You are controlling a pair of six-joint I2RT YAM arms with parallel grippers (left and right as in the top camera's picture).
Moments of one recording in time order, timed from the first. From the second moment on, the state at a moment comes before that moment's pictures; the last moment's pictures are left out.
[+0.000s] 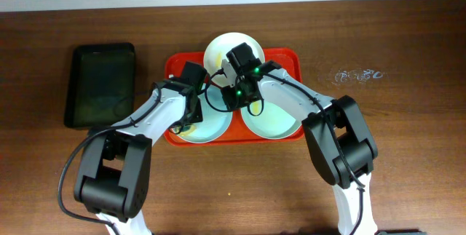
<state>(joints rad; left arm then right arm) -0.33 1.92 1.21 -0.73 -0.26 -0.46 0.51 2.19 1.59 -0.62 -0.28 0.14</state>
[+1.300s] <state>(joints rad) 0.16 1.76 1.30 -1.05 -0.10 -0.52 0.99 2.02 1.88 -0.79 1.26 -0.39</state>
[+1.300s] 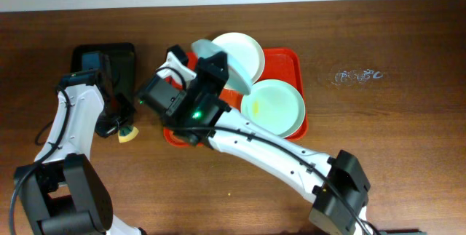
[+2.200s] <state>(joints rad) 0.16 1.75 1.30 -1.09 -0.05 -0.41 -0.40 2.24 1.93 -0.98 -0.35 -0.05</state>
